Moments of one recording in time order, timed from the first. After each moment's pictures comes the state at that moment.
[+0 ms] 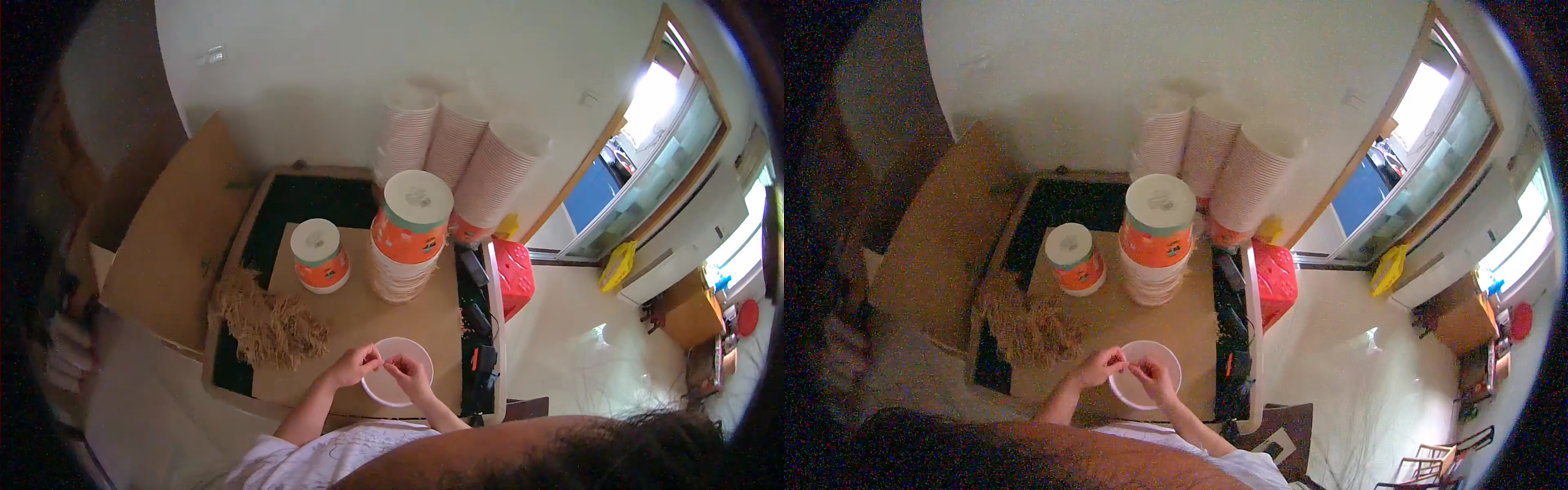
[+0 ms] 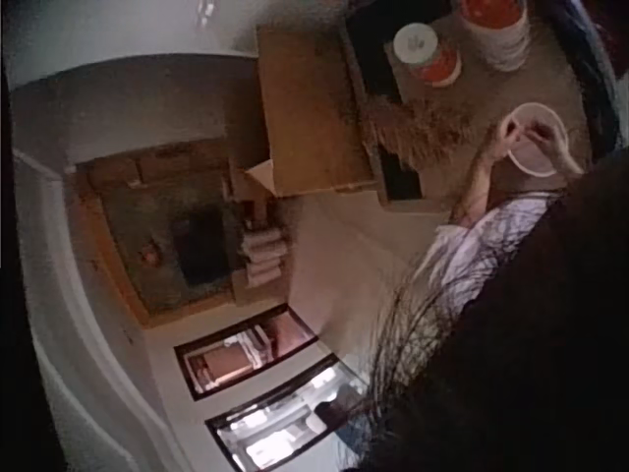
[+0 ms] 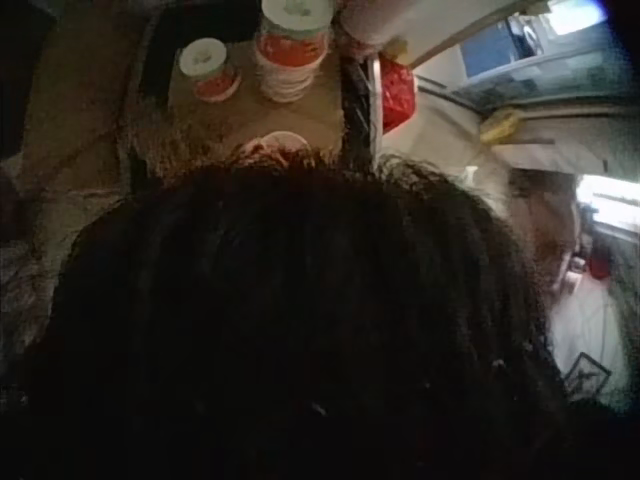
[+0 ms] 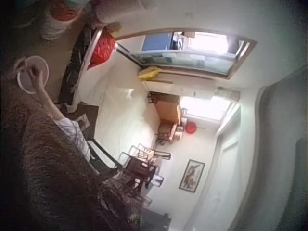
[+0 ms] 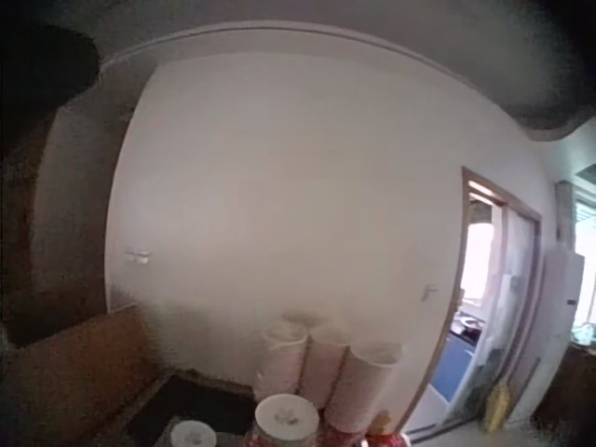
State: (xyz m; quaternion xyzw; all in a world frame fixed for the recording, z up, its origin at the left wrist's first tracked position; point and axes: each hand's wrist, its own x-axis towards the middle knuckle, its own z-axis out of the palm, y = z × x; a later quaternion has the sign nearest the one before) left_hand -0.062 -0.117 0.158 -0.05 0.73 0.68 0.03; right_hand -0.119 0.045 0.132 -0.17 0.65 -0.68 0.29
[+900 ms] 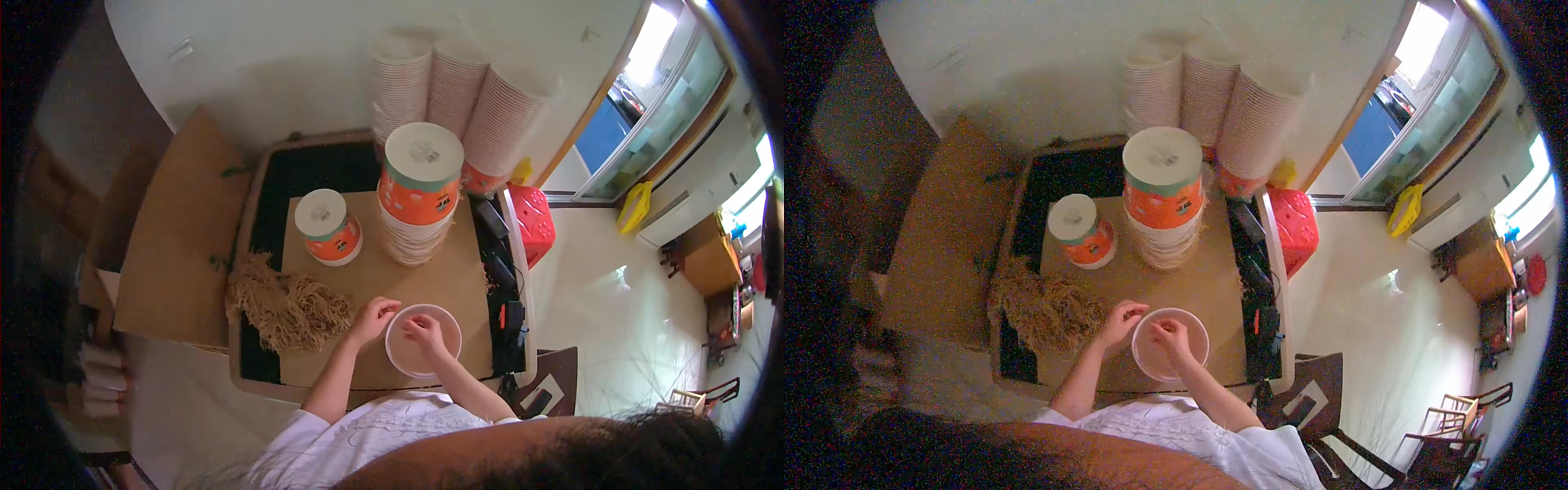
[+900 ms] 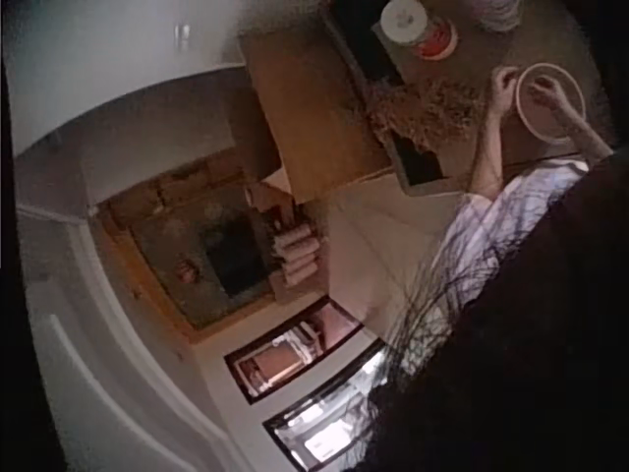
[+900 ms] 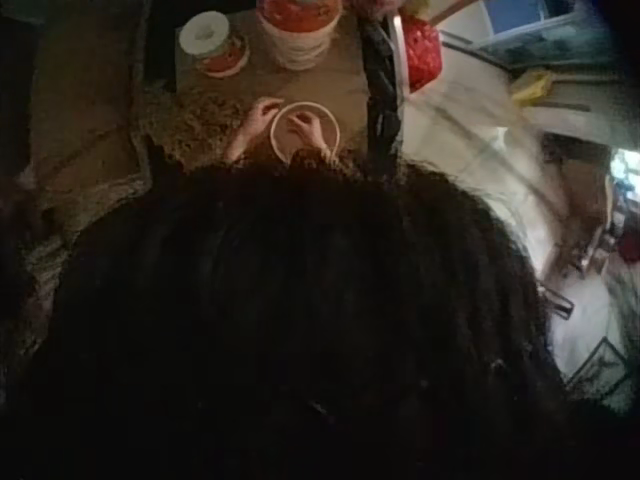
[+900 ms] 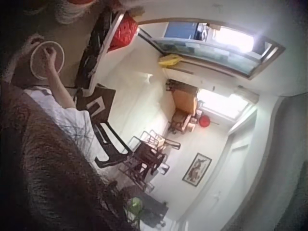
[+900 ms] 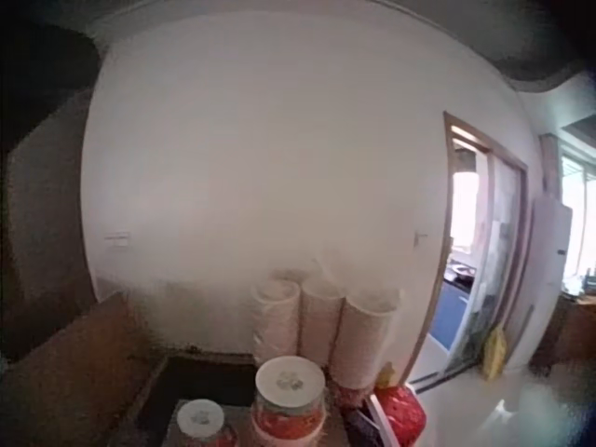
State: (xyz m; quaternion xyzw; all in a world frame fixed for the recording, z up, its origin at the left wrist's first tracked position) left_hand -0.097 -0.144 0.105 -0.05 0.81 0.57 -0.10; right_hand -0.132 0.017 0.084 0.02 0.62 -0.72 0.33
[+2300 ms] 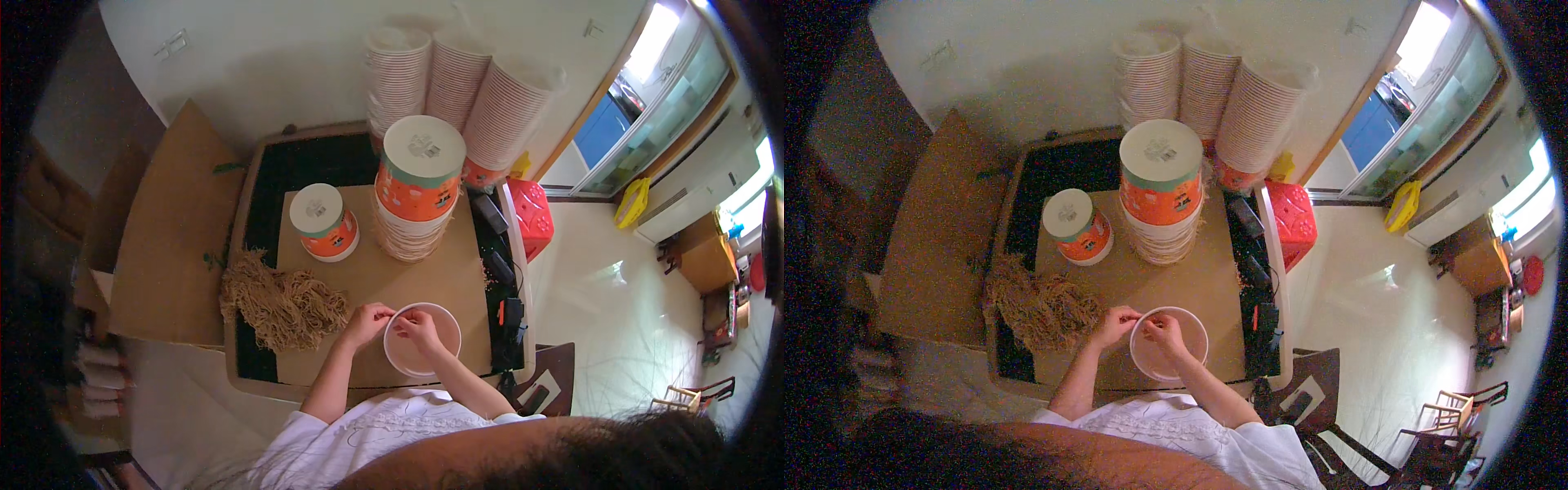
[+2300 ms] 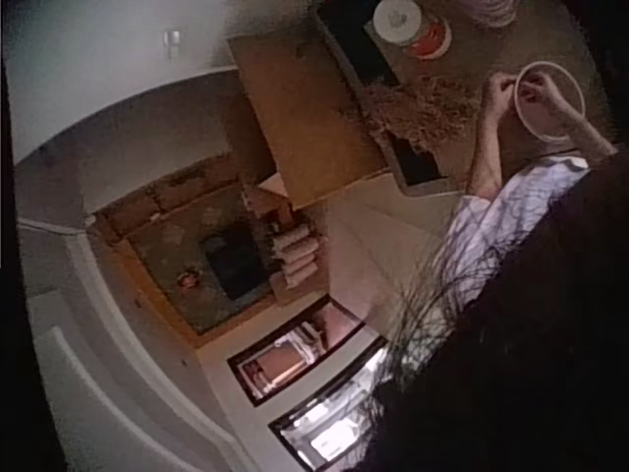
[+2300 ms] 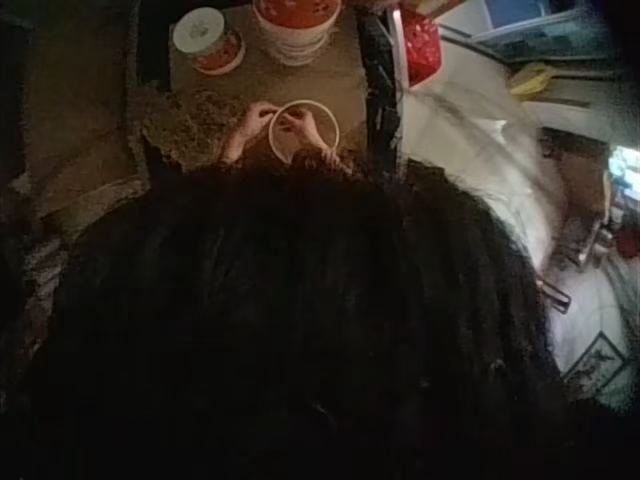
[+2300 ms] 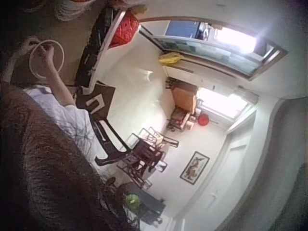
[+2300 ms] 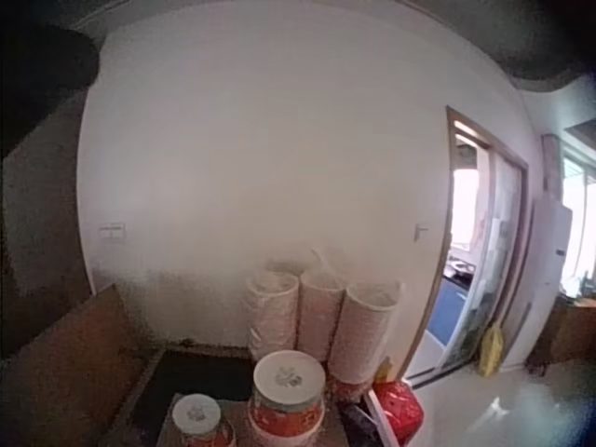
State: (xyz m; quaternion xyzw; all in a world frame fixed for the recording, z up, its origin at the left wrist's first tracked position) left_hand -0.088 -0.151 0.098 -0.07 0.78 0.62 0.01; right_hand -0.139 0.003 0.098 0.00 0.66 -0.66 0.37
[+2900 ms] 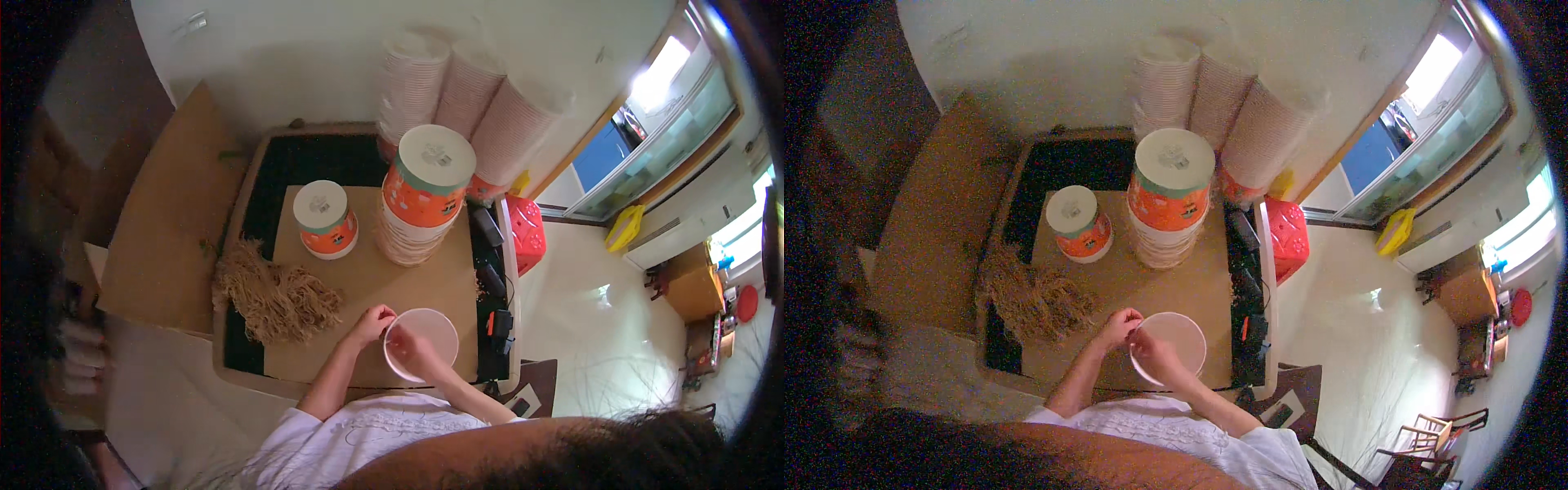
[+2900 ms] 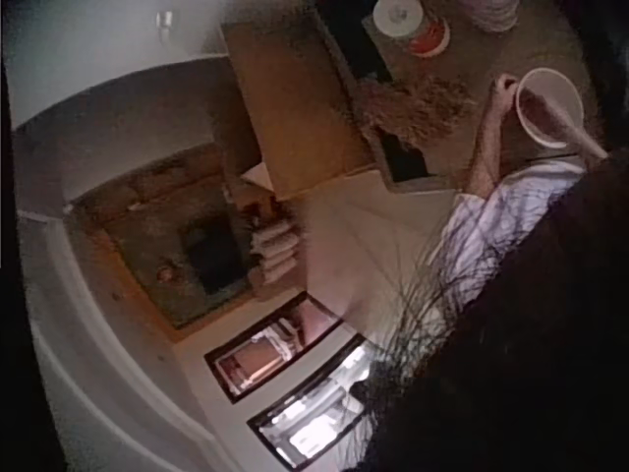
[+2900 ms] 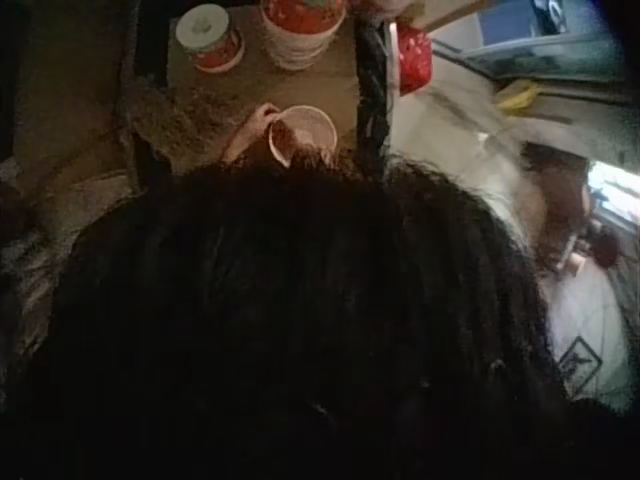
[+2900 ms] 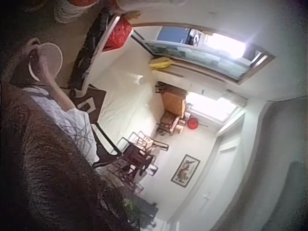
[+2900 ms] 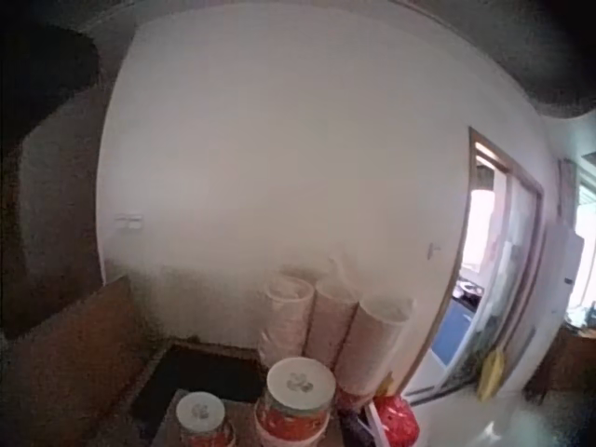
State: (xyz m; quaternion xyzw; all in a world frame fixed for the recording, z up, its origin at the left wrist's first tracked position) left_hand -0.100 -0.126 0.082 -0.17 0.69 0.70 0.05; right_hand -0.113 0.028 0.109 -0.18 0.67 -0.64 0.33
